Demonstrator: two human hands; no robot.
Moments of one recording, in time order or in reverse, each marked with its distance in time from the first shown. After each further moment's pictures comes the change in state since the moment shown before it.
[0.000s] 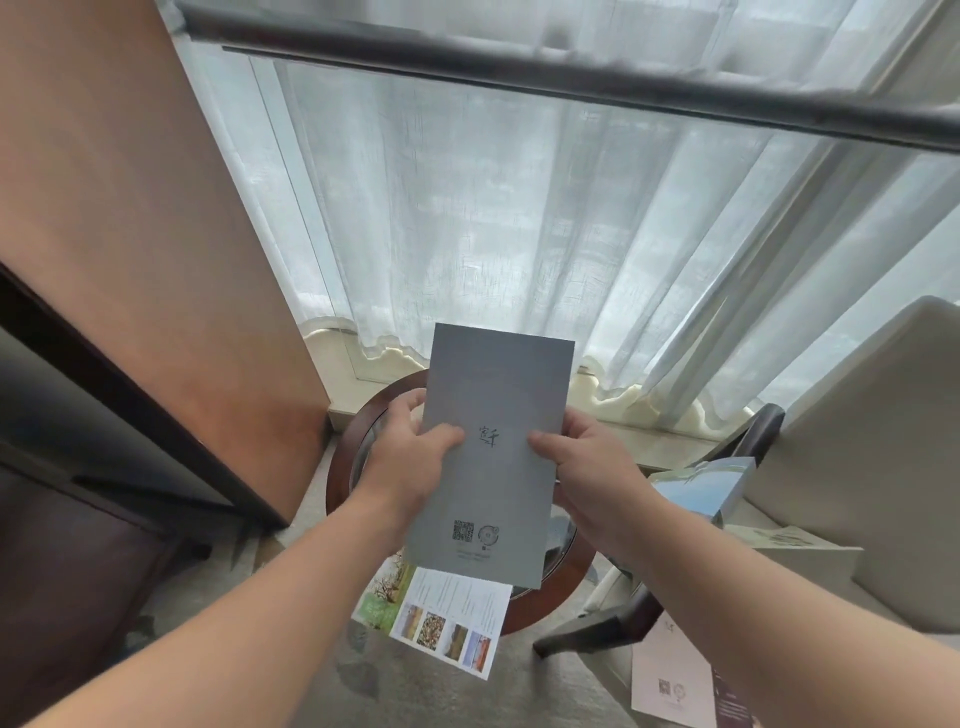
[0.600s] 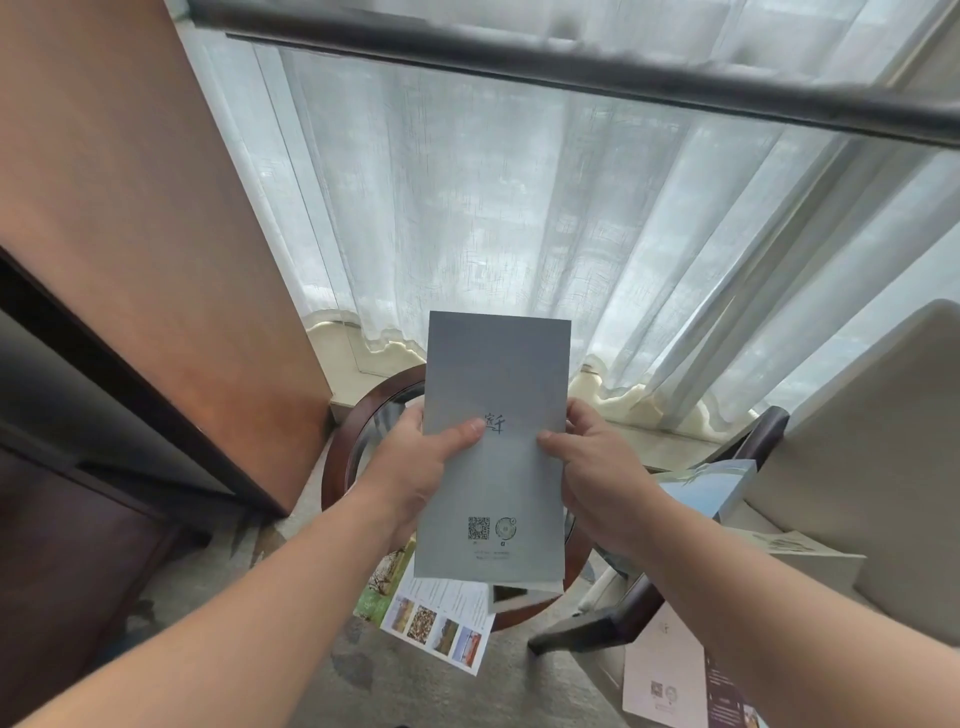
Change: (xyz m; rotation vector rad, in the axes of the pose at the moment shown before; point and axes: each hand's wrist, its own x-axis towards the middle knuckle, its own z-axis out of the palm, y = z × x) left_hand -0.001 -0.006 0.014 -0.246 -0.176 -0.098; right_hand 0.007 0.006 -0.018 0.103 -0.045 -0.007
